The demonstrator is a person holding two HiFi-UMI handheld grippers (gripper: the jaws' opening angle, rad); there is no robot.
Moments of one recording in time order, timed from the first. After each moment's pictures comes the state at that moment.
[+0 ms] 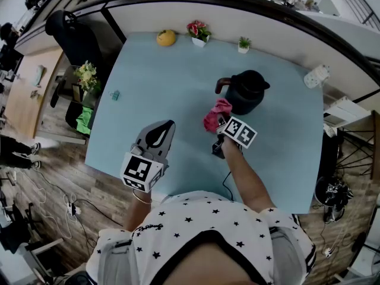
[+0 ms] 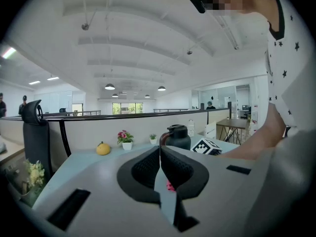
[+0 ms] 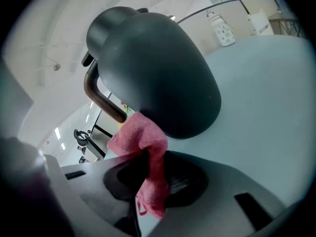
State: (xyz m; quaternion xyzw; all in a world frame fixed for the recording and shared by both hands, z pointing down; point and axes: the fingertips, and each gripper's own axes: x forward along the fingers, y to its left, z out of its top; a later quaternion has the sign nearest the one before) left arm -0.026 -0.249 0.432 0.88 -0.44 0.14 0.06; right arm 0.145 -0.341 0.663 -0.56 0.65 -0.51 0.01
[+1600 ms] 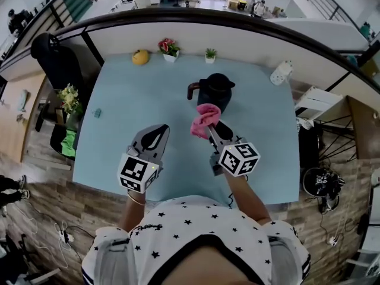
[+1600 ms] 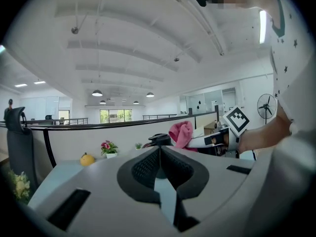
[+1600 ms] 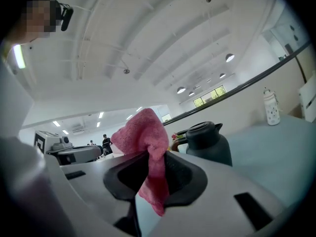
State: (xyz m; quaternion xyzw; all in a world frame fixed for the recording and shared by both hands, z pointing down) left arm 0.024 -0.227 0.411 0.92 -0.38 0.12 0.02; right arm 0.159 -0.255 0.456 -0.49 0.84 -0.22 0.05
